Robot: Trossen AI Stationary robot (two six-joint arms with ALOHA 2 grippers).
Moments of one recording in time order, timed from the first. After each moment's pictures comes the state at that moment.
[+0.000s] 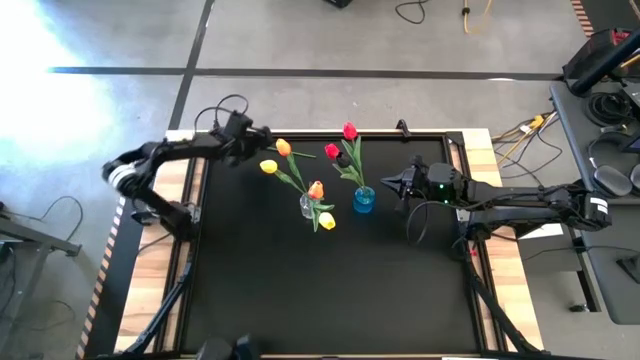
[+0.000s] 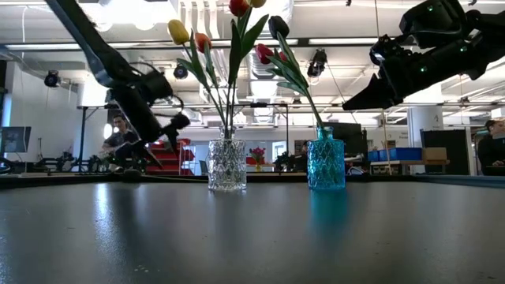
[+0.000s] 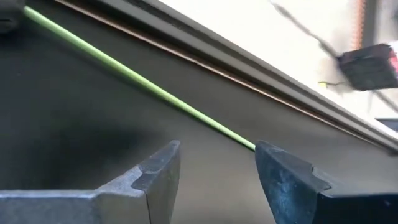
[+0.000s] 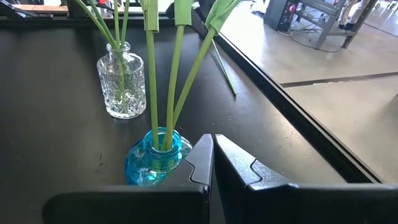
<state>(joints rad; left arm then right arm) 0.92 1.51 0.72 -0.06 0.01 -1.00 -0.34 0.90 0.30 0.26 0.03 -0.11</state>
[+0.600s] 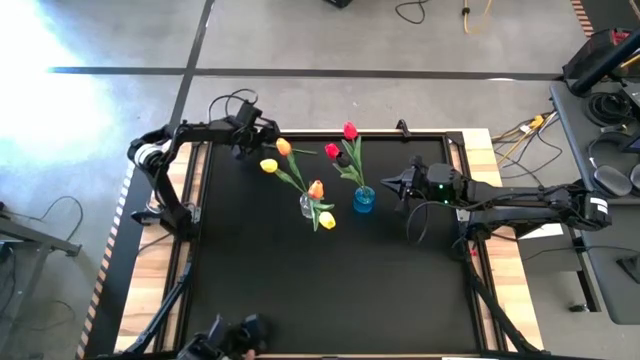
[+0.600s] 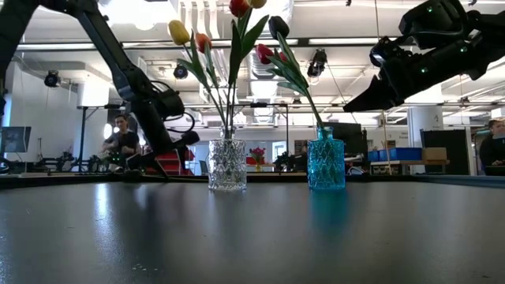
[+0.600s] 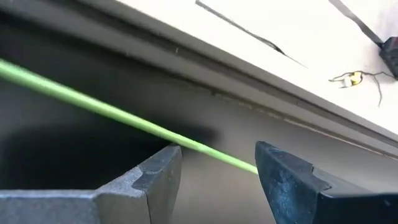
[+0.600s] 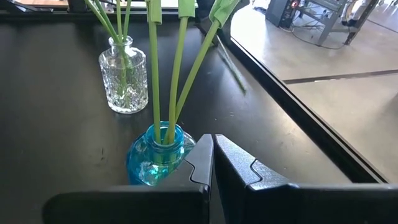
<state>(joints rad) 0.99 1.79 0.94 -0.16 0.06 -0.95 -0.34 0.90 0.30 0.24 0.02 -0.12</state>
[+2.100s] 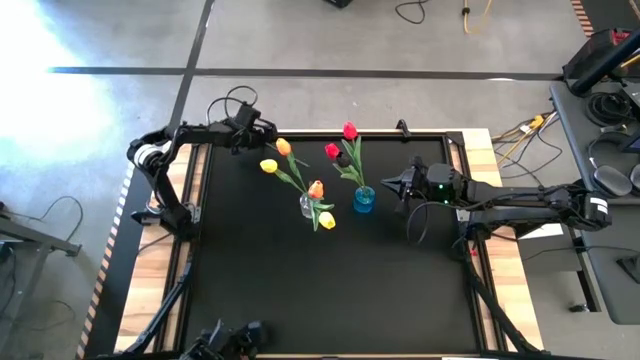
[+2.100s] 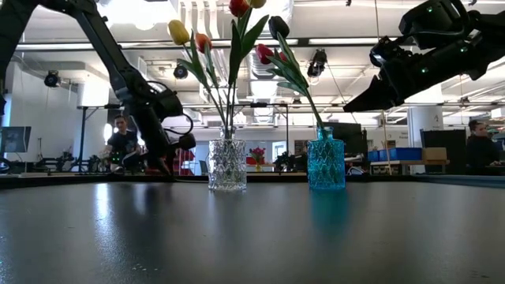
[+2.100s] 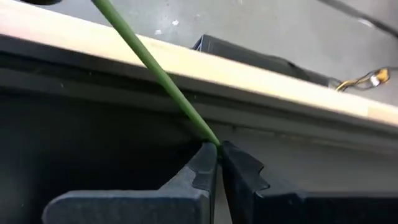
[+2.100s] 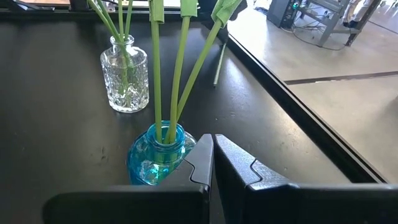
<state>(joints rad) 0.98 1.78 0.90 -0.09 -0.06 -0.78 -0.34 0.90 0.30 0.24 0.02 -0.12</state>
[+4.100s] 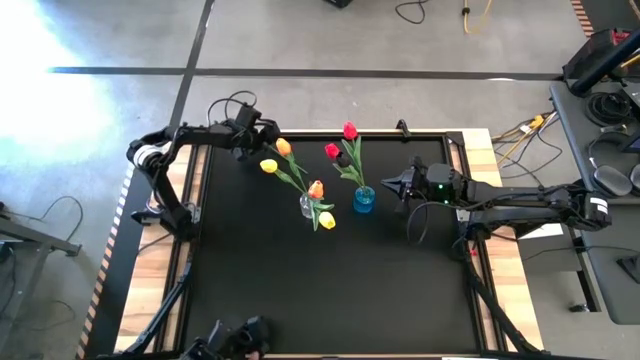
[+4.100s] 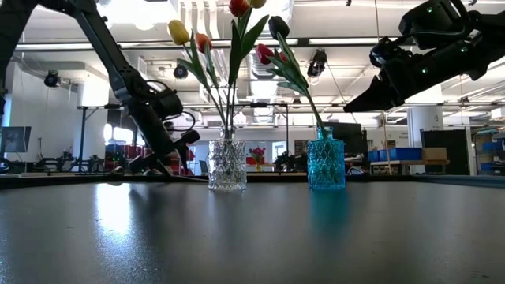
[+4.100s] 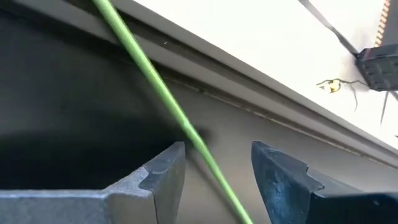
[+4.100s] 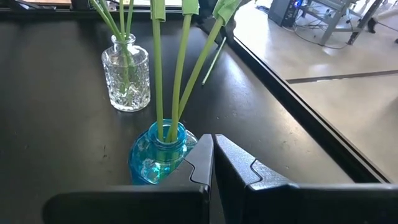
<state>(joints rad) 0.98 1.77 0.89 -0.05 0.07 -1.01 -0.34 0.90 0.30 0.24 0.01 -0.12</state>
